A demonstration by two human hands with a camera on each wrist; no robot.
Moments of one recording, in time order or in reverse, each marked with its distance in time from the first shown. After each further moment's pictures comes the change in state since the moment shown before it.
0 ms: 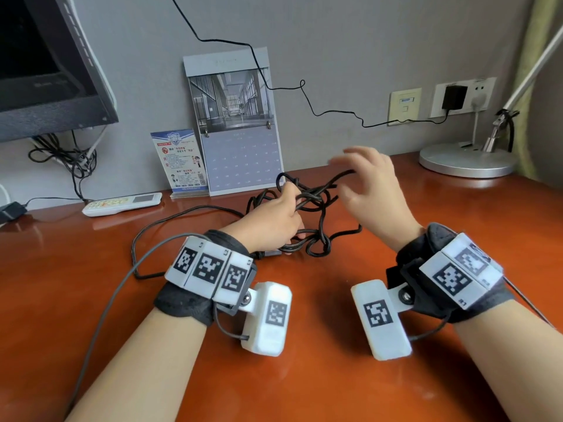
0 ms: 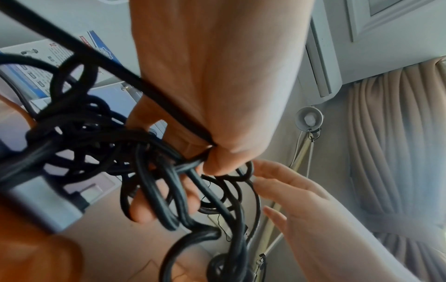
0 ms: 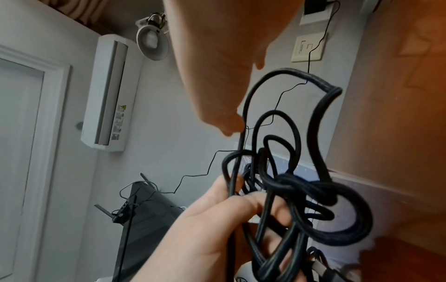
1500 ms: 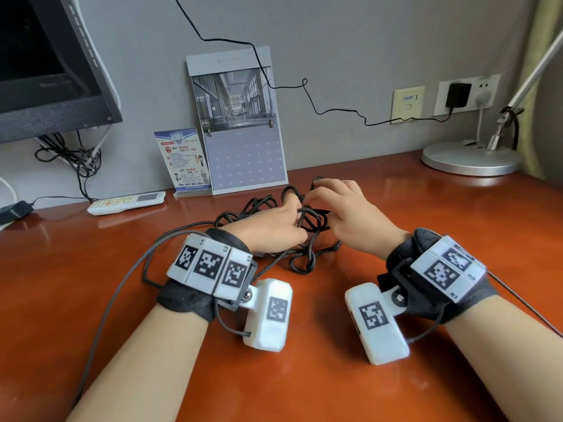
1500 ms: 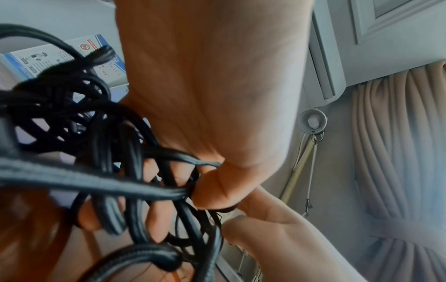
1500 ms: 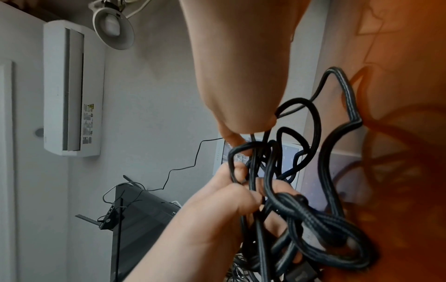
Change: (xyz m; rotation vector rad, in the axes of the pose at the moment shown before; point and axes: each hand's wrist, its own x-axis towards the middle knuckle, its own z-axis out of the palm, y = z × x) left_hand -0.001 -0.005 0.000 0.023 -0.163 -0.073; right_hand -0.014 -0.003 0.015 -0.098 -0.438 -0.060
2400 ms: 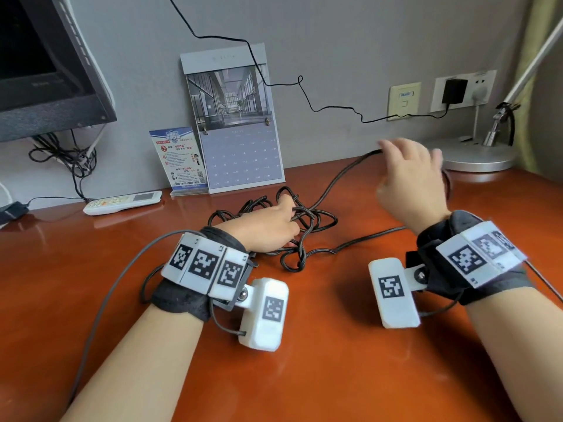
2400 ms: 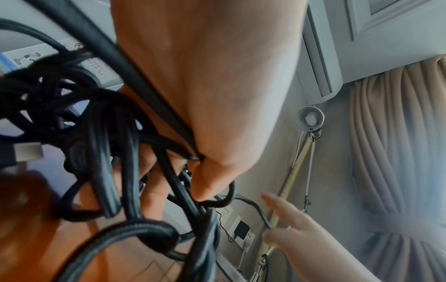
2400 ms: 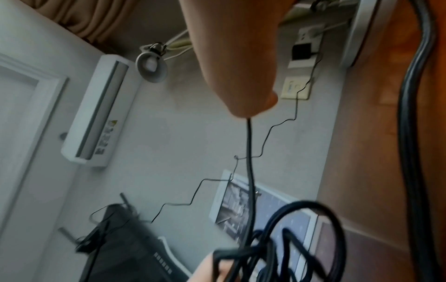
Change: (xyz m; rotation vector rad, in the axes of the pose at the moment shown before) left_hand -0.002 0.002 0.000 0.038 -0.013 -0.050; right_hand -0.001 0.043 -0.039 -0.383 0.335 0.340
